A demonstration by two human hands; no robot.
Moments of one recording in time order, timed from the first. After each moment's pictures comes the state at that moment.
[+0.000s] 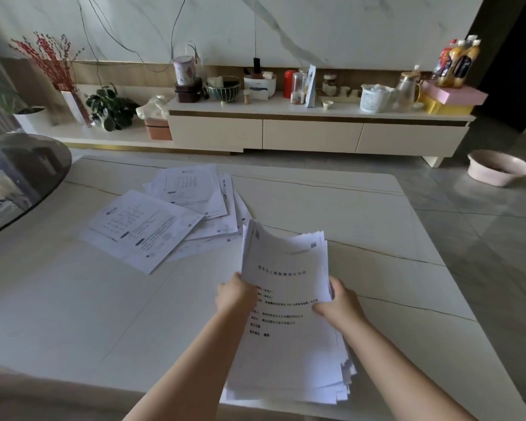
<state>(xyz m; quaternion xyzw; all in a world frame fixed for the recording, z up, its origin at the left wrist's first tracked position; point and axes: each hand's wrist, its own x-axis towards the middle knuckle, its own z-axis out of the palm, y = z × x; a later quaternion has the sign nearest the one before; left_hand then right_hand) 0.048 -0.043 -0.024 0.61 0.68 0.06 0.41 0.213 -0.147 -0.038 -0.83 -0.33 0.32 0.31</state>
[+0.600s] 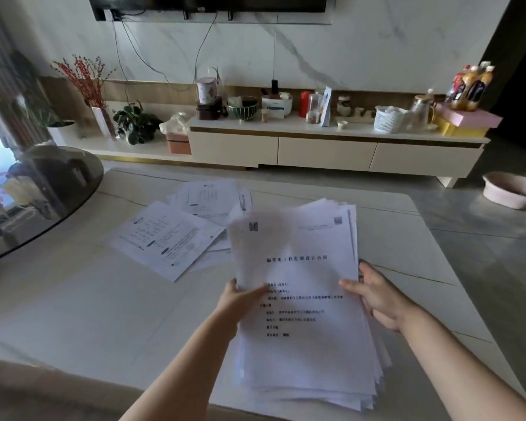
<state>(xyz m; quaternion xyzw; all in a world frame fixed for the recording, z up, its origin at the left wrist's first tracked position) -0.003 -0.041 0.000 0.46 0.56 0.26 0.64 0.232 -0.145 0.038 -0.61 -0.34 0.49 0.51</state>
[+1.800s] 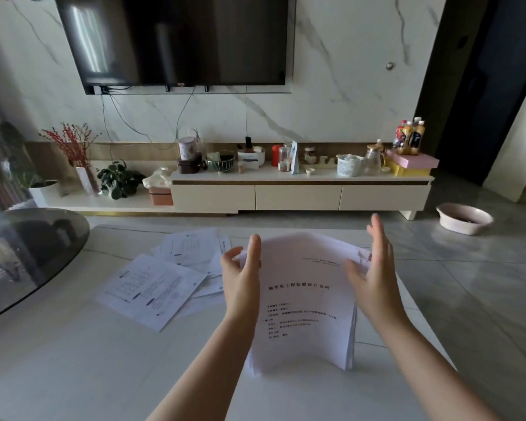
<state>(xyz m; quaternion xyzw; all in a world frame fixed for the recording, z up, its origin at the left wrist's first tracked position) 0.052 -0.098 0.155 0.47 0.44 0.51 0.57 0.218 -0.193 0.146 -0.66 -0.48 0.00 0.58</state>
